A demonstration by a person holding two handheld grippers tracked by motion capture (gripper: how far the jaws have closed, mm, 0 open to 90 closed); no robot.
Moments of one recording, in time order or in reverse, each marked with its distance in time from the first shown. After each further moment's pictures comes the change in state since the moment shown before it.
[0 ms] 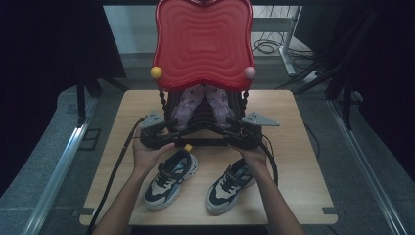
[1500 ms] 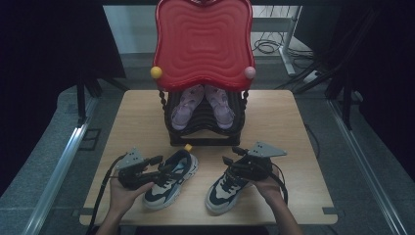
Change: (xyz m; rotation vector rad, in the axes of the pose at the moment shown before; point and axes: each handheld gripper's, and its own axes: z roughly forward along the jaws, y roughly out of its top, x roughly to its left) left arm -0.030 -0.078 -0.074 0.089 -0.060 -0.025; right arm 0.019 -0.056 -0.052 0.129 0.070 -0.113
